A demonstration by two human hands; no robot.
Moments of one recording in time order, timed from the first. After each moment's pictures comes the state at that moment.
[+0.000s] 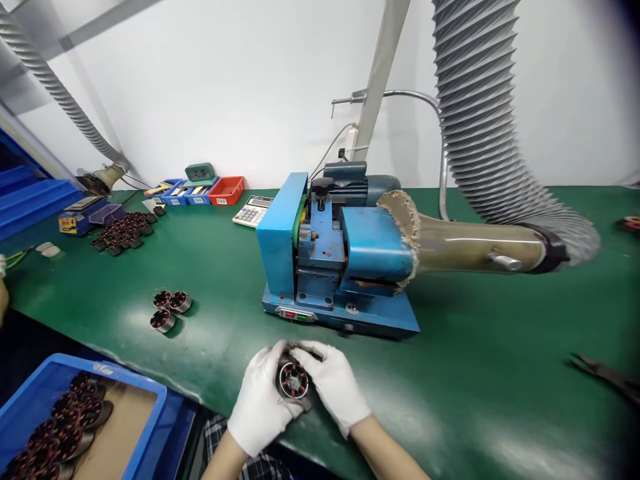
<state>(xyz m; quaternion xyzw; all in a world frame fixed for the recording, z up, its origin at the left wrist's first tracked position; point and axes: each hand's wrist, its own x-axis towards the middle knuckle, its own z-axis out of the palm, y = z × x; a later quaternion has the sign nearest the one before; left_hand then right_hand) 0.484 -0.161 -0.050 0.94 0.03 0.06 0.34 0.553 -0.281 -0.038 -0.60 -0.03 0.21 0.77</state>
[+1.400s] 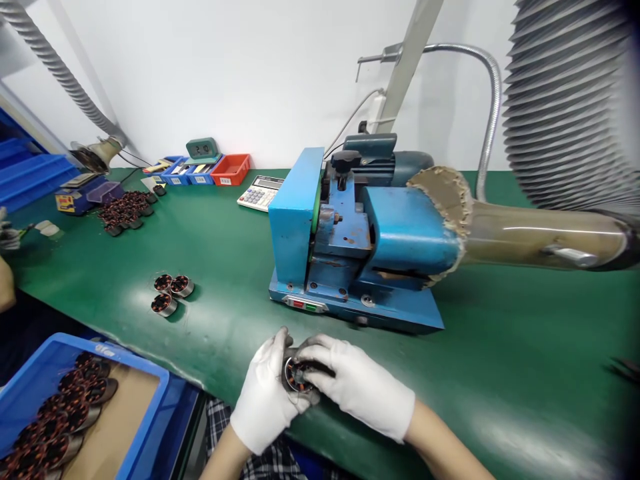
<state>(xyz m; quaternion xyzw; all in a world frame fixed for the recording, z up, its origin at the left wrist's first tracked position) 0.478 -0.160 -0.061 0.92 0.02 0.08 0.38 0.568 -0.307 -0.012 -0.79 -0.41 0.23 0.39</state>
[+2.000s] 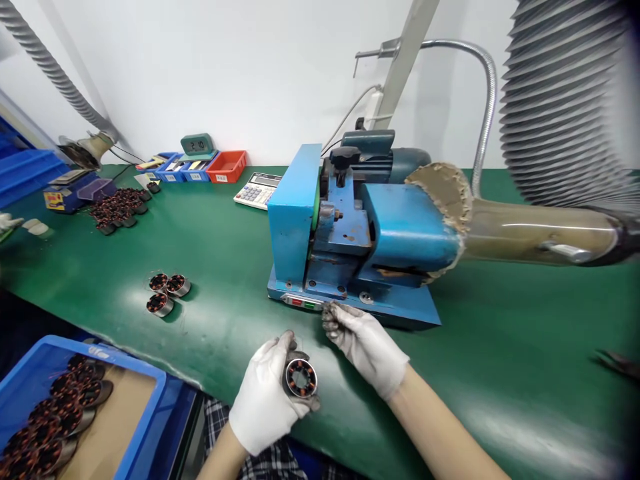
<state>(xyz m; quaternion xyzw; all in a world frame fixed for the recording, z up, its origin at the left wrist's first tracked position) 0.476 -0.159 -0.058 0.93 0.01 0.03 0.36 0.588 -0.297 -0.043 -0.66 -0.07 0.27 0.70</state>
